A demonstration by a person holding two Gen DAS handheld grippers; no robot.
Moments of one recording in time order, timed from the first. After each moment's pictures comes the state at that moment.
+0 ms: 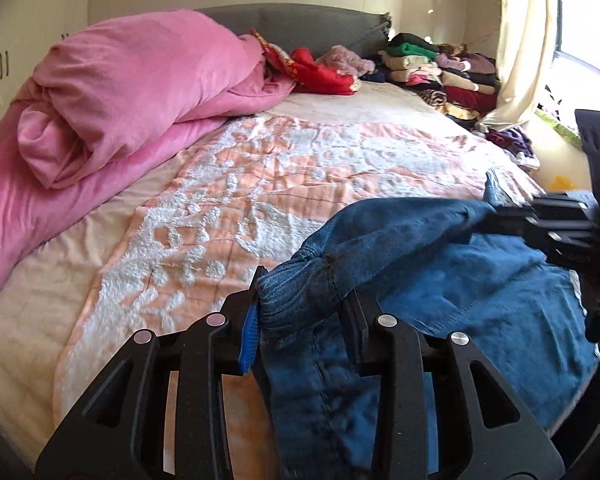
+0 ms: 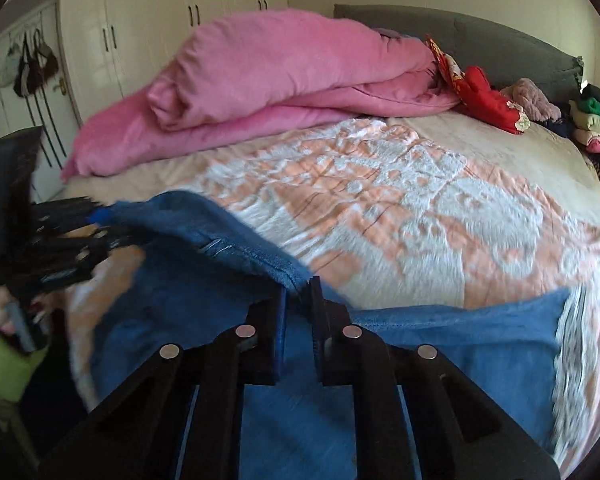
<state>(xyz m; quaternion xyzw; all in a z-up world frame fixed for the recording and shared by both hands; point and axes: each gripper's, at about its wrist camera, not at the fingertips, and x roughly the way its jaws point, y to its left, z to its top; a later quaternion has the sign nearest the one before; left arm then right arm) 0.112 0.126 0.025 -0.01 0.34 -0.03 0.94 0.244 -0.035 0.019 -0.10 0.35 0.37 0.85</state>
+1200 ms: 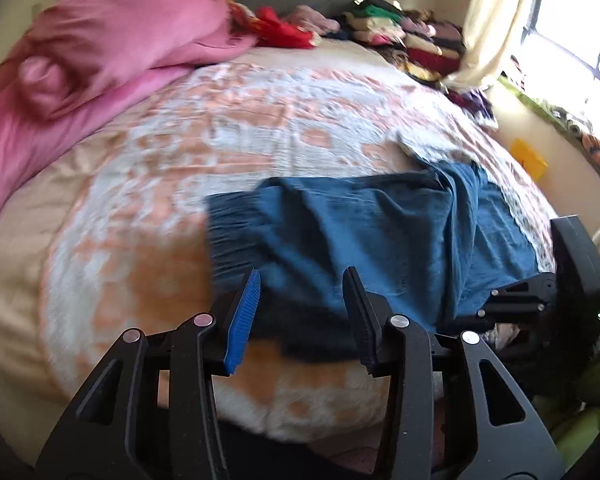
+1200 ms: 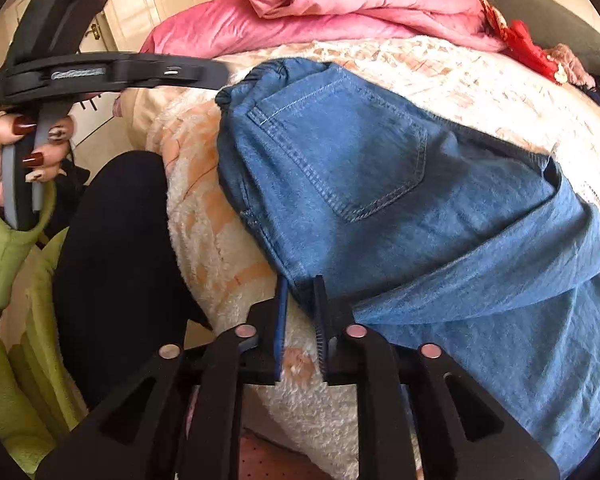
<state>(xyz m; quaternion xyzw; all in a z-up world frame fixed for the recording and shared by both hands) 0.013 0.098 0.013 -0.02 0.41 -0.10 0.90 0.064 -0.023 -0.061 -0.14 0.44 0.41 0.79</state>
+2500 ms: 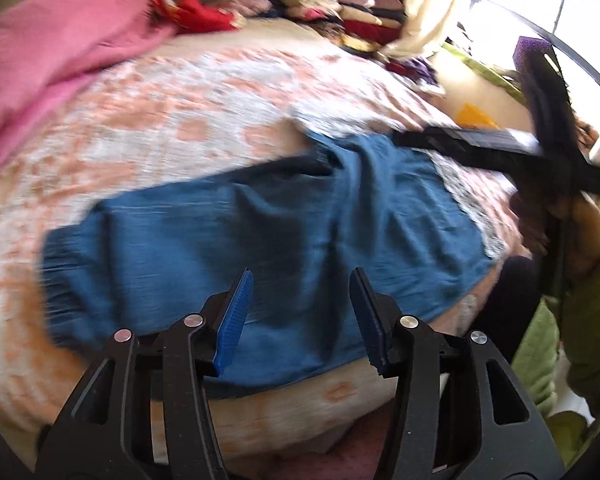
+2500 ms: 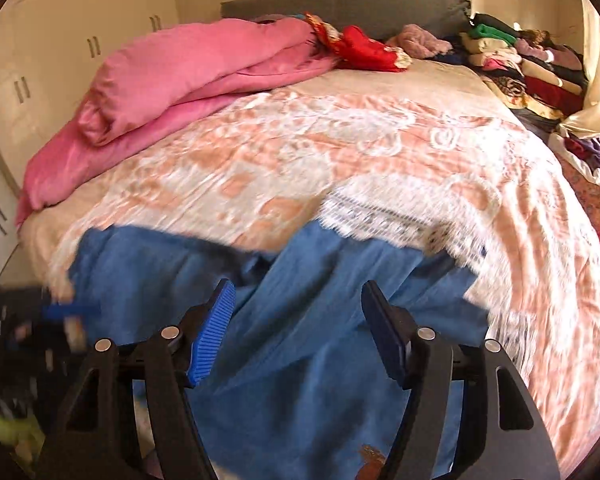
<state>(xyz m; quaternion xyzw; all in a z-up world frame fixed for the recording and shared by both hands) 0.039 -0.007 0.008 -0.01 0.44 -0.21 0.87 0.179 -0.154 0.020 -0.03 0.41 0.19 0.89</state>
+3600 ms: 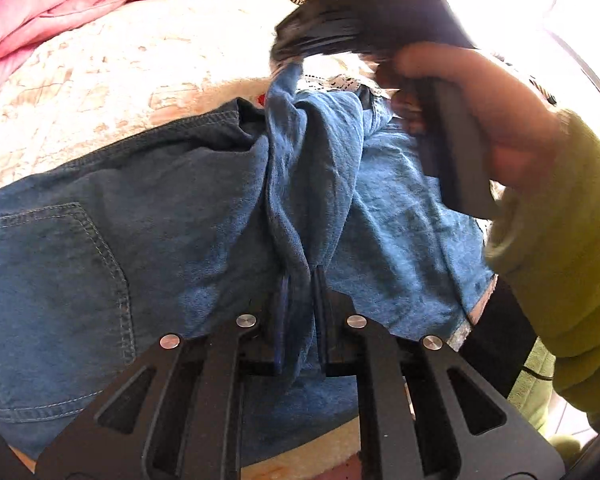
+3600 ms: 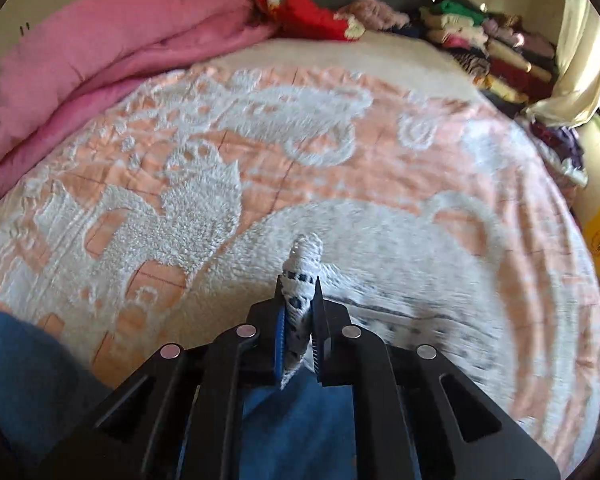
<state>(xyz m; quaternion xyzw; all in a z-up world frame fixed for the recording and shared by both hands) 0.082 -0.073 -0.044 -0.03 0.48 -0.25 0.84 0.315 -0.148 -0.025 -0.06 0.44 0.08 0.89</state>
